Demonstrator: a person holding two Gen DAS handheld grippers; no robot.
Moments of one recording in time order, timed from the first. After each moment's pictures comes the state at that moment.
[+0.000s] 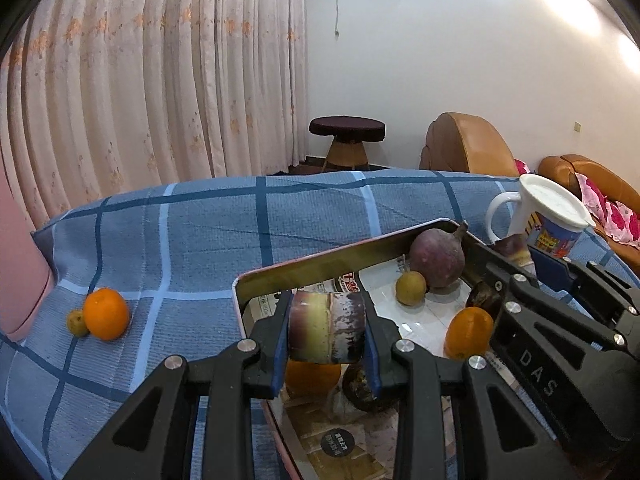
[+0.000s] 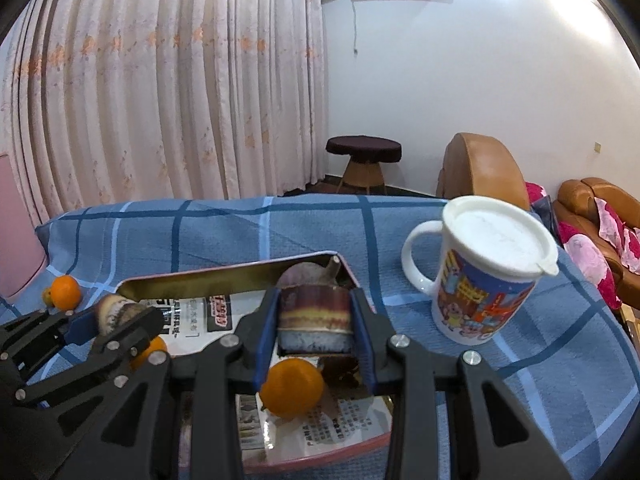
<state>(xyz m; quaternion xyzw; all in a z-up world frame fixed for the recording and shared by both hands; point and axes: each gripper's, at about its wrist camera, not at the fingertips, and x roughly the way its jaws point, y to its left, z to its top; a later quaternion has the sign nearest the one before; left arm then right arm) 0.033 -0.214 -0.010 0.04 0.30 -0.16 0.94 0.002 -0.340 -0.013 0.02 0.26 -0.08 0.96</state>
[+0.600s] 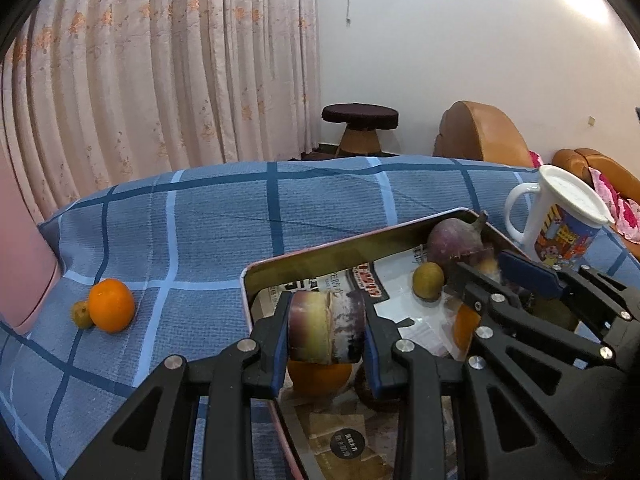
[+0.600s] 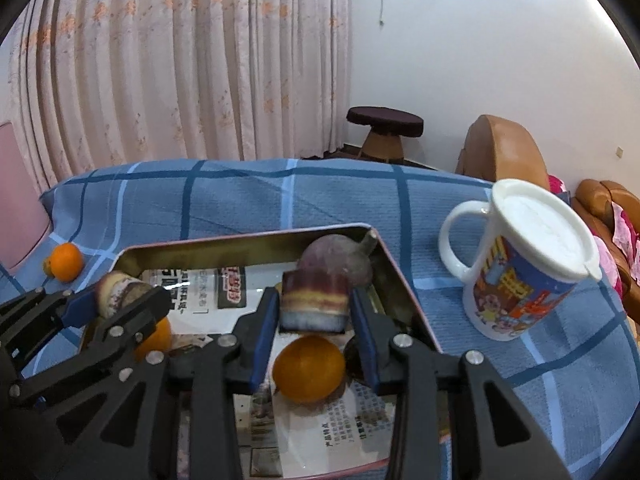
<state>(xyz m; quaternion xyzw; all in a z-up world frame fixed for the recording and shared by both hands) 0.043 -0.218 -0.014 0.05 0.32 -0.13 0.94 0.022 -0.333 -0.026 0.01 0.32 -0.05 0.95</state>
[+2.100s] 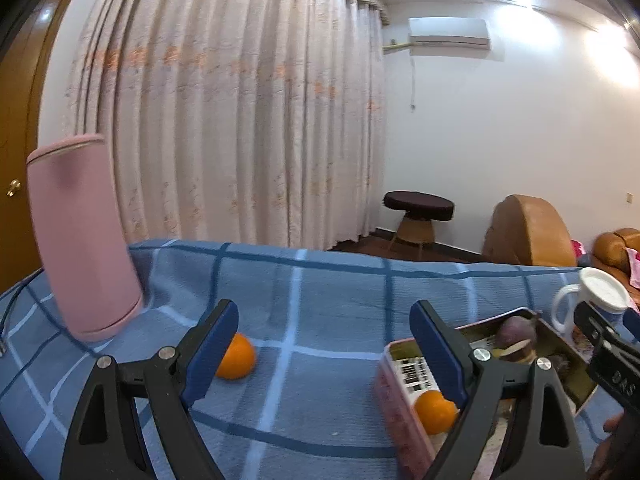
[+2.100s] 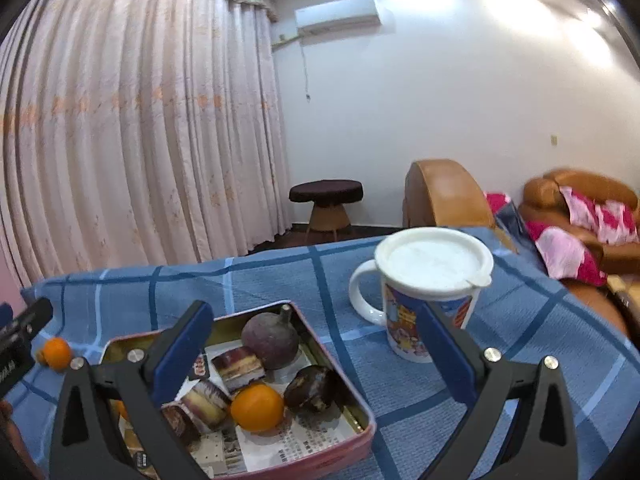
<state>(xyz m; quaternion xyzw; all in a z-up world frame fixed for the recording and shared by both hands) 0.024 -0.128 0.022 -0.02 0.17 -0.03 0.98 -0.031 -0.347 0.010 0.05 0.16 -0.15 0.97</state>
